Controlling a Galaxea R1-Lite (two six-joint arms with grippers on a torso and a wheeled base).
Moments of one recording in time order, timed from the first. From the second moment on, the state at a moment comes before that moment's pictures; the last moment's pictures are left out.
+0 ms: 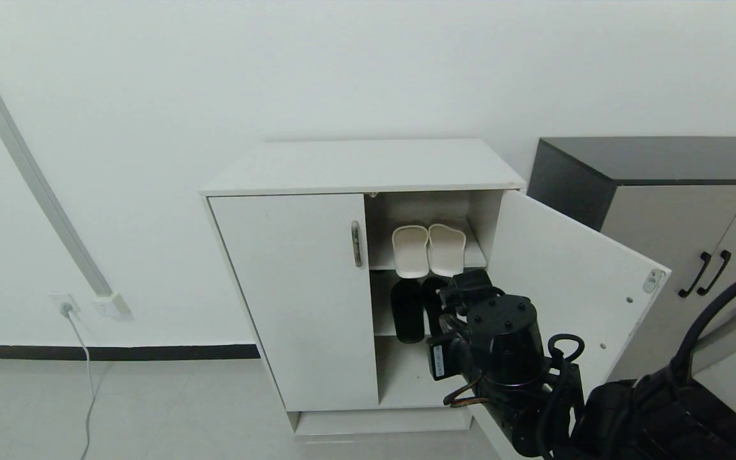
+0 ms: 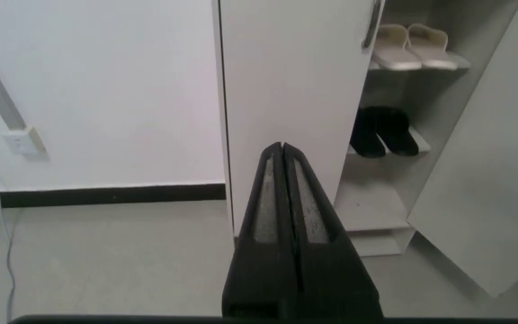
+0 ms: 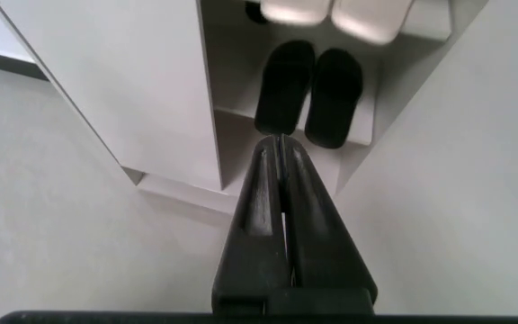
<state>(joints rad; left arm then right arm) 0.00 0.00 0.00 0.01 0.00 -0.01 0.89 2.00 -0.80 -0.89 -0.59 0.16</state>
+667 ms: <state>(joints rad) 0.00 0.00 0.00 0.01 0.00 -0.01 0.89 2.00 -0.80 -0.89 -0.59 0.16</state>
